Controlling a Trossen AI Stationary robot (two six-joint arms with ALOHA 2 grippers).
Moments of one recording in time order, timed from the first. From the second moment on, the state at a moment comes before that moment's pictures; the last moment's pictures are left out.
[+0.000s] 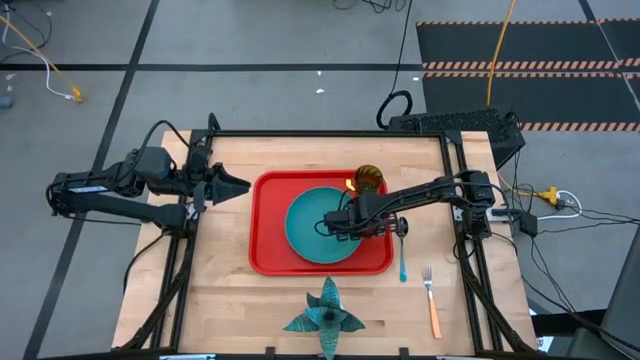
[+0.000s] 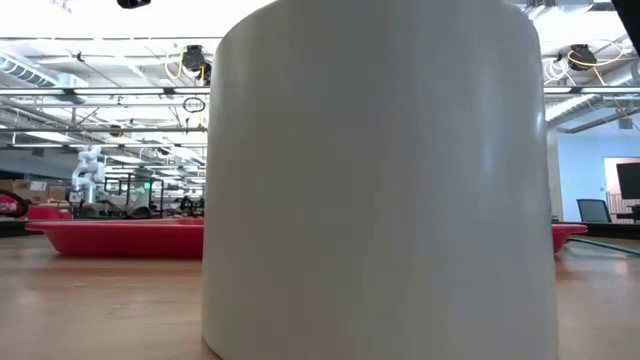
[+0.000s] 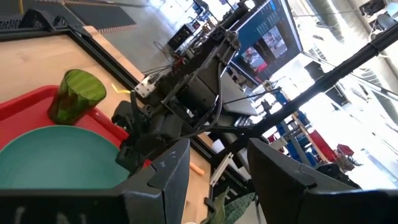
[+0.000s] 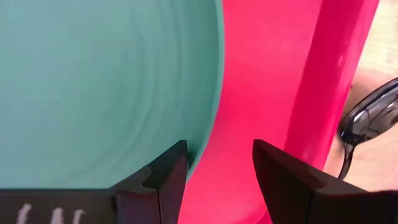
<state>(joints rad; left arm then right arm) -0.01 0.67 0.92 -0.34 0.02 -0.80 0.08 1.93 1.40 -1.16 0.05 1.50</state>
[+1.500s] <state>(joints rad) -0.01 0.67 0.92 -0.33 0.02 -0.80 0.14 1.75 1.40 -1.20 0.16 1.55</state>
